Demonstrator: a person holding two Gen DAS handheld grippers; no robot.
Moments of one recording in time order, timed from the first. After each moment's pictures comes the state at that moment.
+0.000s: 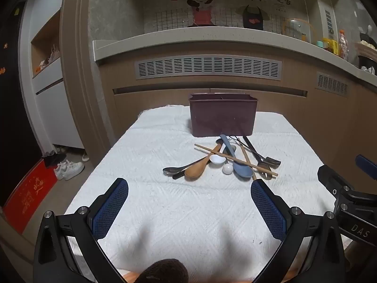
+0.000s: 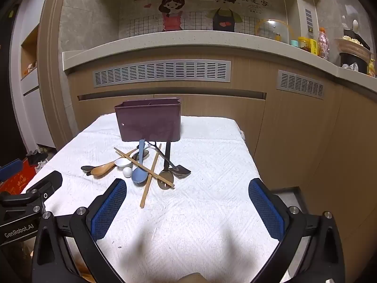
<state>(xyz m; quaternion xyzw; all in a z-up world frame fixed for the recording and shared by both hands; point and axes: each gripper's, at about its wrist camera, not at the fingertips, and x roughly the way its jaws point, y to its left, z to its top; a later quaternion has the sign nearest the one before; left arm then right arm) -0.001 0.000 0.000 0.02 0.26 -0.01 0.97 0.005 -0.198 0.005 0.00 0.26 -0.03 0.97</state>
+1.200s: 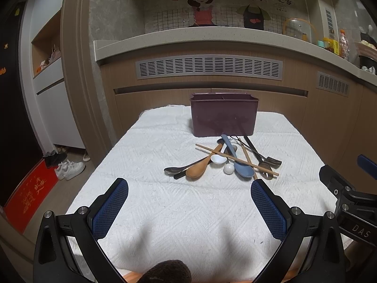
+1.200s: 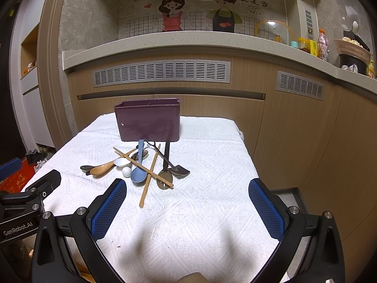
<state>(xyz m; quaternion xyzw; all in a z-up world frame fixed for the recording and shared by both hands) 0.004 0.004 -0.007 0.02 0.26 0.00 0.96 0.004 -0.197 0.005 0.00 0.25 -0.03 0.97</state>
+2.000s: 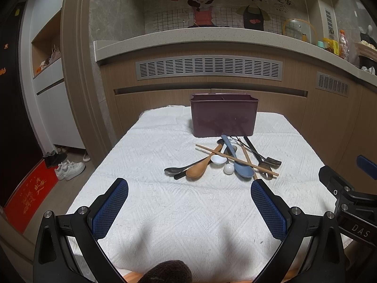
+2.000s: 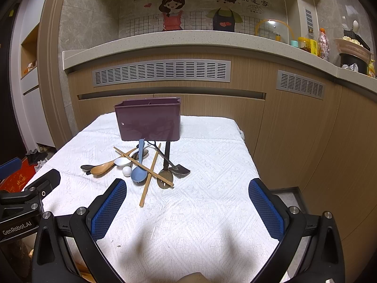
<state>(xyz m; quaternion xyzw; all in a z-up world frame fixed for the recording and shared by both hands) -0.002 0.001 0.001 0.02 0.26 0.00 0.97 0.004 -0.196 0.006 0.00 0.25 -0.03 0.97</state>
